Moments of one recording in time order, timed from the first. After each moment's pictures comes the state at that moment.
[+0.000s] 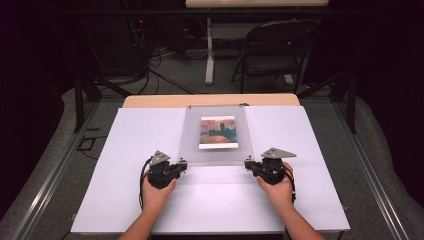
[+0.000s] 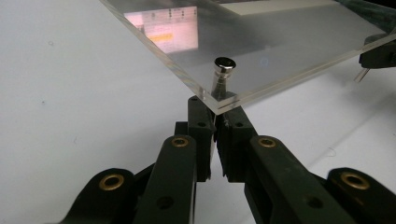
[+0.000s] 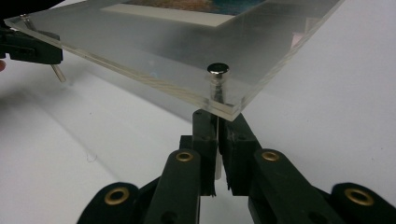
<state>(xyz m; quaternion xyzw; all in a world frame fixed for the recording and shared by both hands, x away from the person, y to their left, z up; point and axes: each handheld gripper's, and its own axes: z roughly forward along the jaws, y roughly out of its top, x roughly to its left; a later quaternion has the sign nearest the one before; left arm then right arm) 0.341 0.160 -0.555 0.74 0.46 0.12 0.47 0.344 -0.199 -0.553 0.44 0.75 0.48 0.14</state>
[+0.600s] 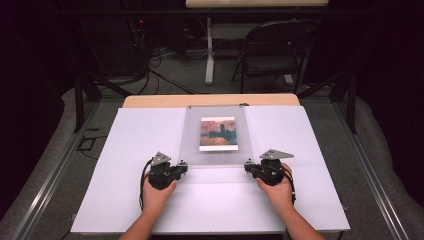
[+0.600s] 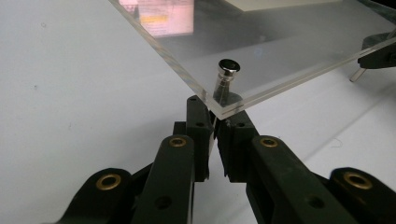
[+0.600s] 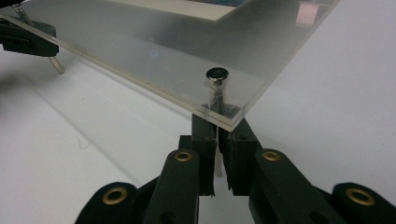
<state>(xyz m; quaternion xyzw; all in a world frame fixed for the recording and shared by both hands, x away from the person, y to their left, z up) 0.341 0.160 -0.562 0.75 0.47 0.10 0.46 0.345 -0.199 -0.561 0.44 0.76 0.46 0.13</state>
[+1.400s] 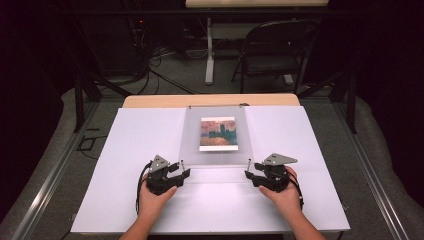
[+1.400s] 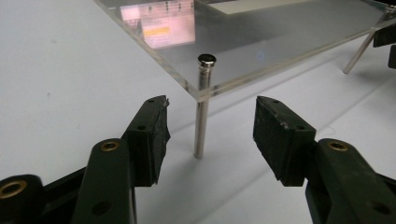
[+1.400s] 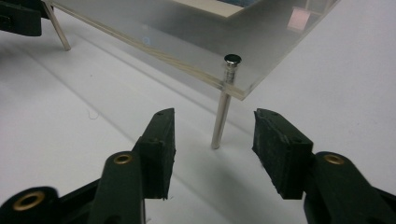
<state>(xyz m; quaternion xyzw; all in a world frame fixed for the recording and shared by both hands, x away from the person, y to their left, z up) 0.324 0.163 -0.557 0.76 0.44 0.14 0.46 0.324 -0.205 -0.548 0.41 0.78 0.44 0.17</state>
